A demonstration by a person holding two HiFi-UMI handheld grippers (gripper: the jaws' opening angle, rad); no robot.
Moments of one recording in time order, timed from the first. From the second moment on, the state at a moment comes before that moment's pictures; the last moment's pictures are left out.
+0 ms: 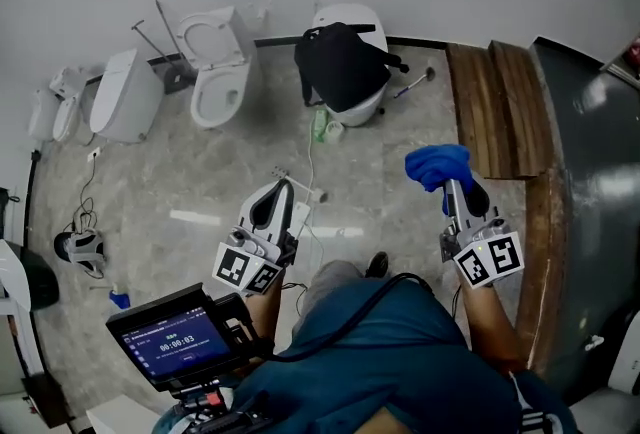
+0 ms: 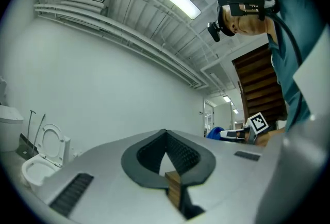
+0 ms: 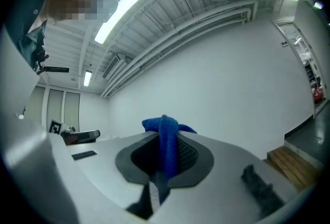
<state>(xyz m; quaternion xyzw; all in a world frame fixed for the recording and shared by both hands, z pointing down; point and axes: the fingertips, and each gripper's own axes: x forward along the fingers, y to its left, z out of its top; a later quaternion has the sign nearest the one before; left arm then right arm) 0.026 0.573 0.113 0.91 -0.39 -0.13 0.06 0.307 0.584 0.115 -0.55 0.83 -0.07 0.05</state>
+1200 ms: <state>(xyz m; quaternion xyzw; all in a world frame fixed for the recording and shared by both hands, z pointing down) 0.013 0.095 0.211 0.88 -0.45 -0.09 0.09 0.249 0.097 0.216 -0.46 0.88 -0.08 0.00</state>
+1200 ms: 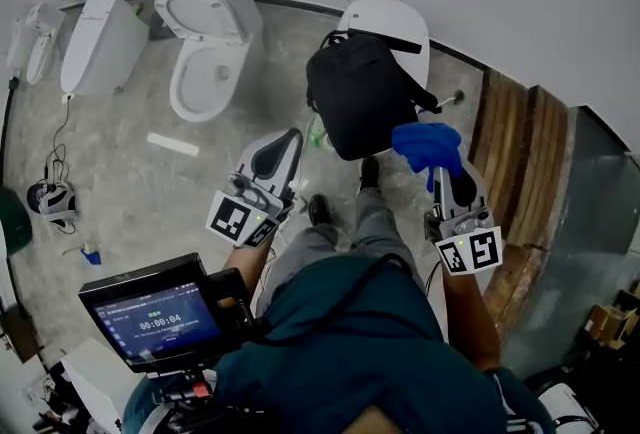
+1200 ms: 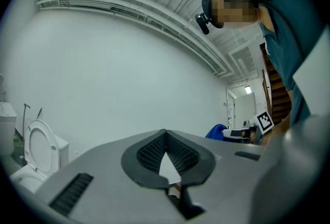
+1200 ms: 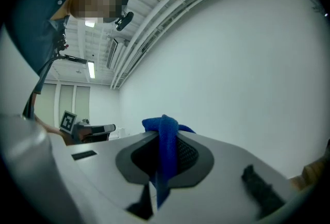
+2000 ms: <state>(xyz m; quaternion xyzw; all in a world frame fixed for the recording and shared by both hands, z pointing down) -0.021 -0.021 0.305 0.76 -0.62 -0.05 0.16 0.182 -0.197 0.530 -0.22 0.91 -0.02 -0.35</state>
